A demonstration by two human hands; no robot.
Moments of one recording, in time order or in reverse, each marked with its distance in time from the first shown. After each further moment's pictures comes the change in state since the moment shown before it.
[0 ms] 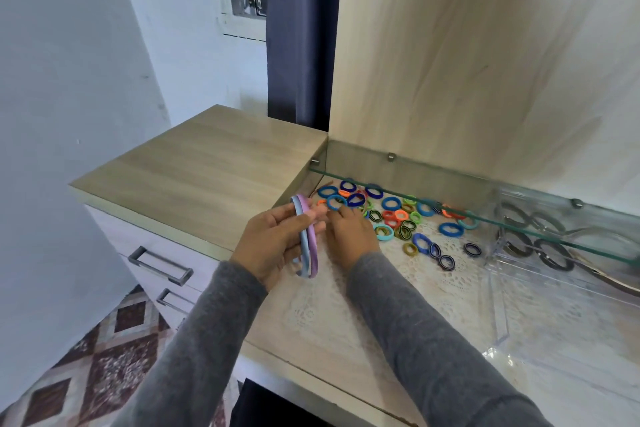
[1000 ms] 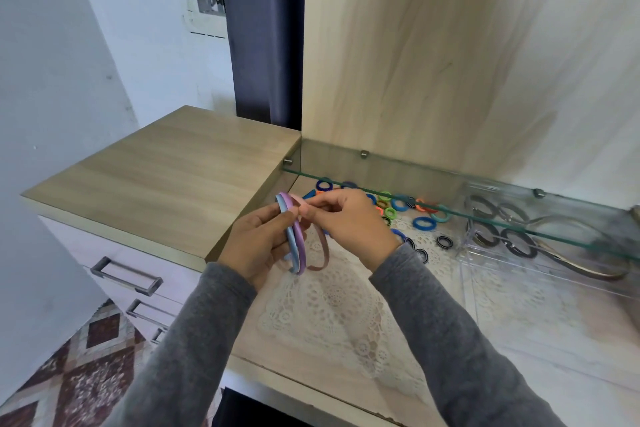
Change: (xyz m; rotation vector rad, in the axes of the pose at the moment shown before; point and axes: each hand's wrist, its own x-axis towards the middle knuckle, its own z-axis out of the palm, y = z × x) left_hand 0.014 -0.014 0.011 0.074 0.037 -0.019; right_hand -0.041 -0.012 -0.113 1.017 -0.064 0.165
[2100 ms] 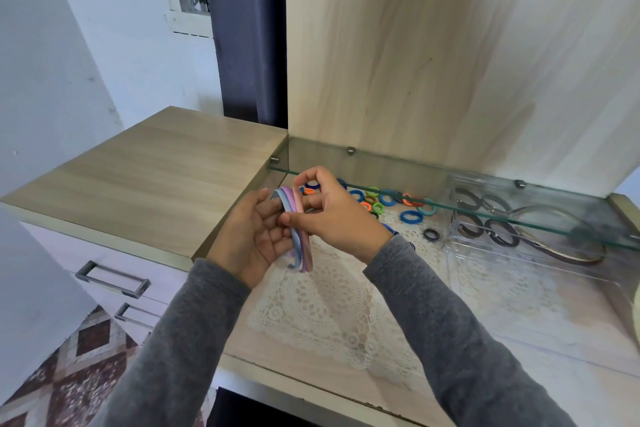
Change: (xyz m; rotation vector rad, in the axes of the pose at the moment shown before) left_hand -0.004 0.009 0.009 -0.127 -0.128 -0.106; right_hand -0.007 -0.010 -0.006 0.020 -0.174 -0.010
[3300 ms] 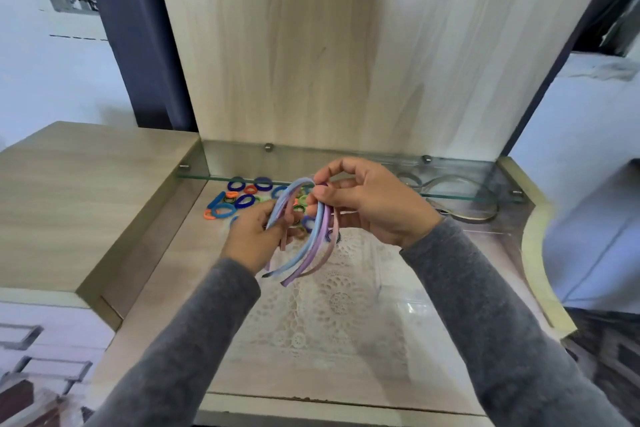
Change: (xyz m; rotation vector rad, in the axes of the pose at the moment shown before) left_hand 0.043 -0.066 0.080 0.664 -0.124 0.335; right_hand -0.086 -0.004 -0.114 0.403 0.184 0.135
